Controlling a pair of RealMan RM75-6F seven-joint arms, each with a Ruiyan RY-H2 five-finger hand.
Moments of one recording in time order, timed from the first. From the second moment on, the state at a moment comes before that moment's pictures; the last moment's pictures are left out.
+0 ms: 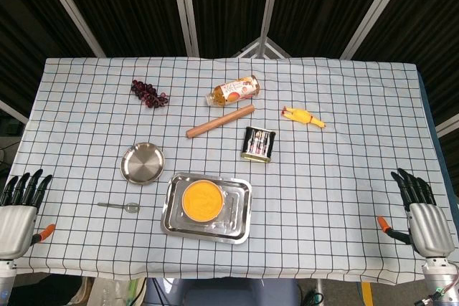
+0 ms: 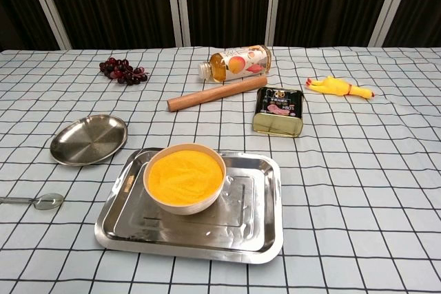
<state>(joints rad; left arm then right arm) -0.03 -1.19 0.01 -1.65 1.56 1.55 0.37 0.06 -1.10 0.05 -1.67 -1.50 1.46 0.13</state>
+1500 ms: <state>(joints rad) -0.27 -1.43 -0.09 -1.58 1.10 1.14 0.75 0.06 -1.10 0.04 -1.68 -1.49 1.45 0.13</state>
